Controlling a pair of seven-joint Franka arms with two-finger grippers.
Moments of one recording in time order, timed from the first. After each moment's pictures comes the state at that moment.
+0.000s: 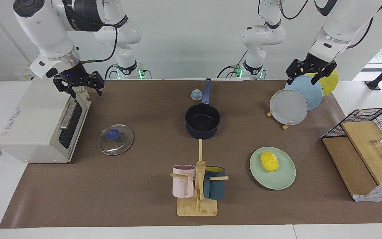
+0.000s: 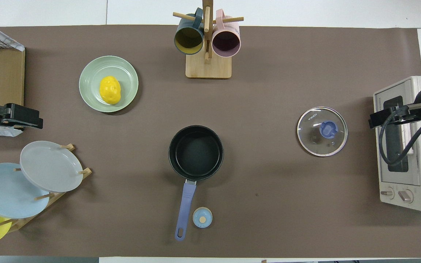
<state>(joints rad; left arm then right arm) -0.02 -0.07 -0.10 -1.60 -0.04 1.50 -0.07 0.02 -0.04 -0.02 -1.71 -0.01 1.61 -0.11</state>
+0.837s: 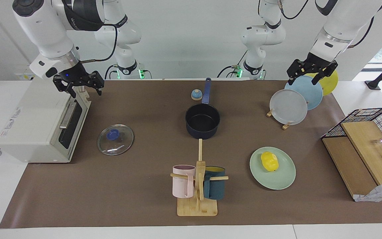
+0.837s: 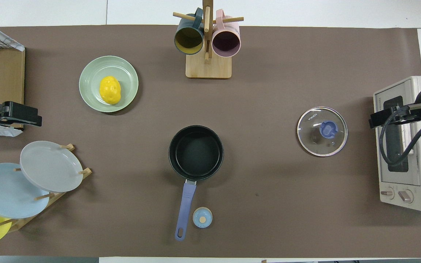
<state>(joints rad) -0.02 -0.07 -0.09 -1.61 -0.04 1.55 -0.08 0.02 -0.05 -0.02 -1.71 0.00 1.61 -0.11</state>
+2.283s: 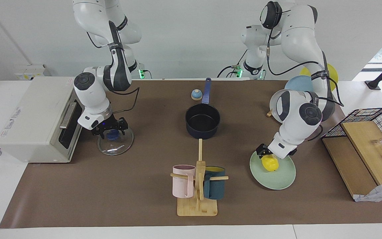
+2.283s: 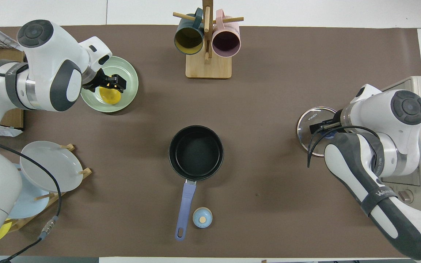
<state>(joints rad) -0.12 0.53 -0.09 -1.54 0.02 2.05 -0.10 0.06 0.13 -0.02 -2.19 0.01 2.35 -0.16</state>
